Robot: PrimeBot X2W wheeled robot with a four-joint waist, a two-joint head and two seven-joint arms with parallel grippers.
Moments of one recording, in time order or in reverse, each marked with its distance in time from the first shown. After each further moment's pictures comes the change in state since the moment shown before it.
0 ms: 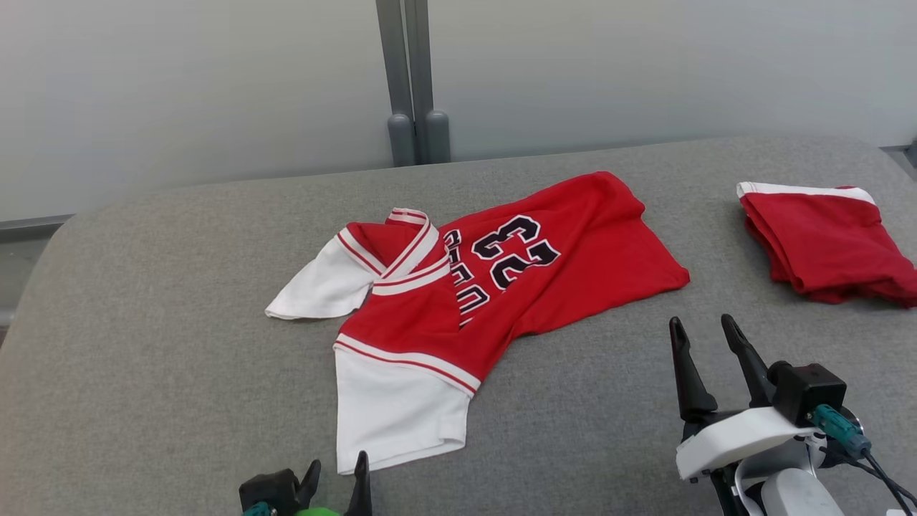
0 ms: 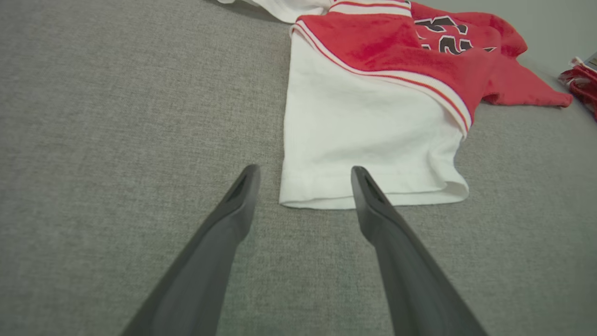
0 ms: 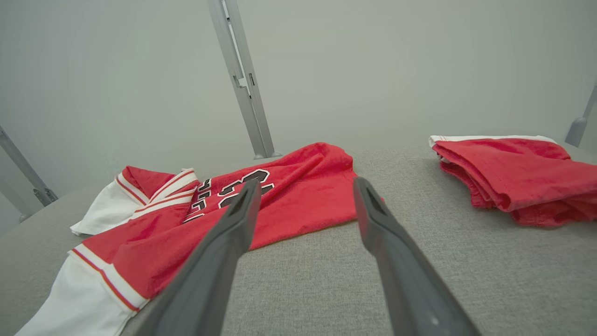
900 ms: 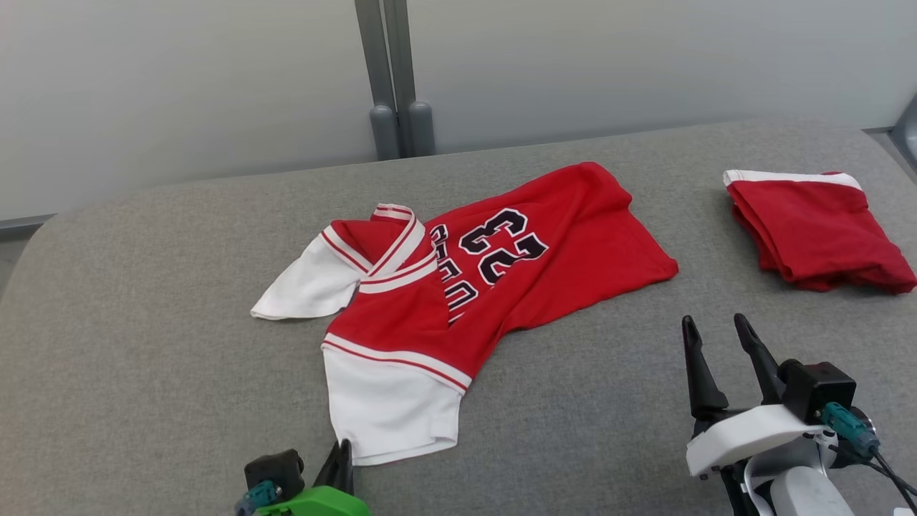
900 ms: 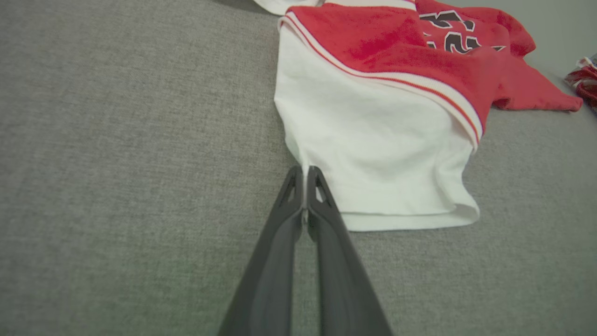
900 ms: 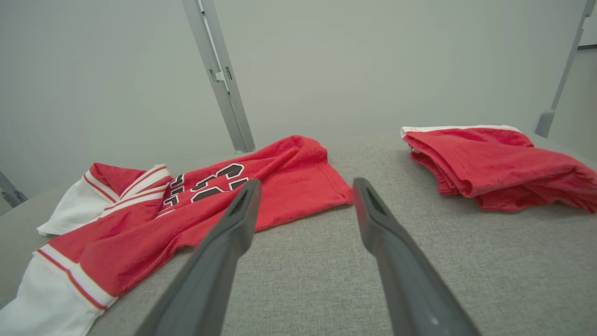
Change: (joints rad) left arm -0.108 -0.001 -0.072 0.152 -0.102 0.025 -0.041; right arm -0.009 0.000 -0.030 0.016 -0.019 0.000 0.000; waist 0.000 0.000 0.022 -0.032
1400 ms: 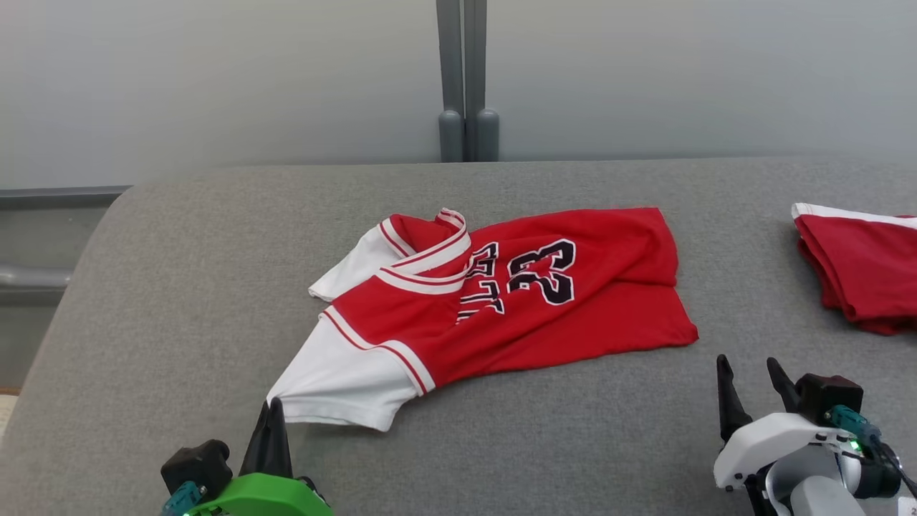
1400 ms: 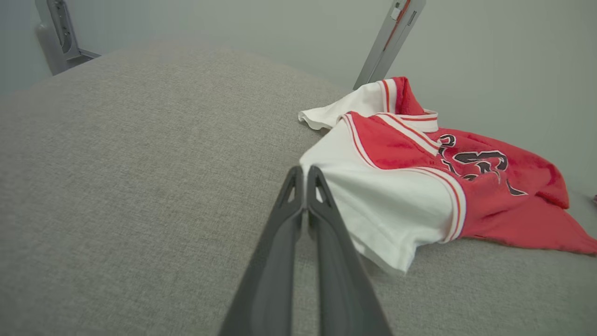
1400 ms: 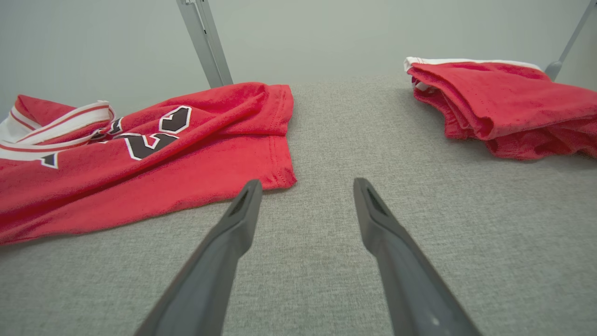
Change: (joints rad) left arm 0.084 0.081 0.126 -0.297 0.016 0.056 -0.042; right arm -0.064 0.001 -0.148 0.271 -0.081 0.000 0.030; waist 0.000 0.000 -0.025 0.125
